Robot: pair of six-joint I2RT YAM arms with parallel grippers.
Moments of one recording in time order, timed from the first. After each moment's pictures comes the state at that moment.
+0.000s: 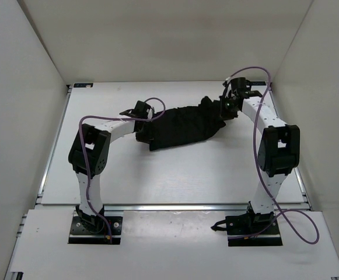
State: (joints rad) left arm -0.41 1.98 1.33 -0.47 0.07 -0.32; right arm 0.12 1.91 1.55 -0.66 -0.20 0.13
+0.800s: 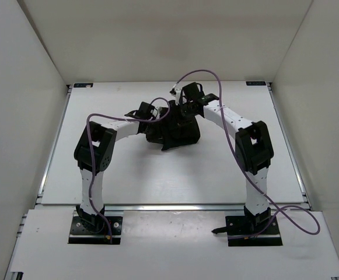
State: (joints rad) left arm -0.45 2.06 1.36 -0.32 0.36 -0.44; right arm 0.50 2.05 1.74 -0.59 -0.47 0.18
